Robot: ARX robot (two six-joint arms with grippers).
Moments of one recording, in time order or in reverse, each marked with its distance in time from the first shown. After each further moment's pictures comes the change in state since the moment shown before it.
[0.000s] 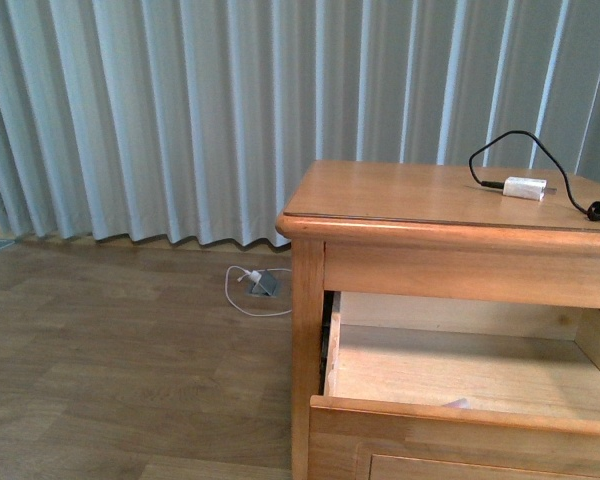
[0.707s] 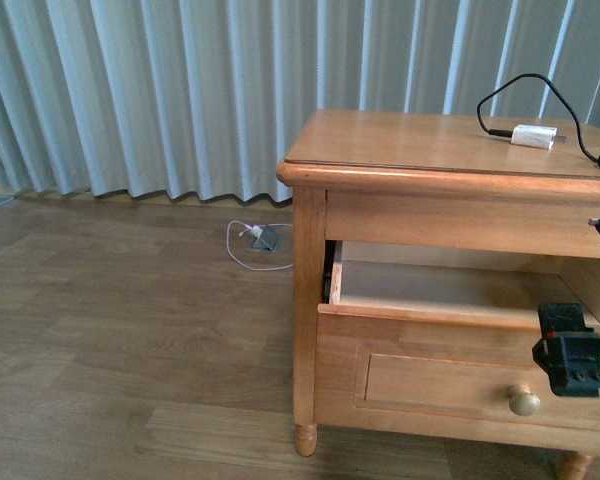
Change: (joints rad) left arm 0.000 0.000 0.000 0.000 0.000 0.000; right arm 0.068 0.510 0.245 0.354 0.140 0.102
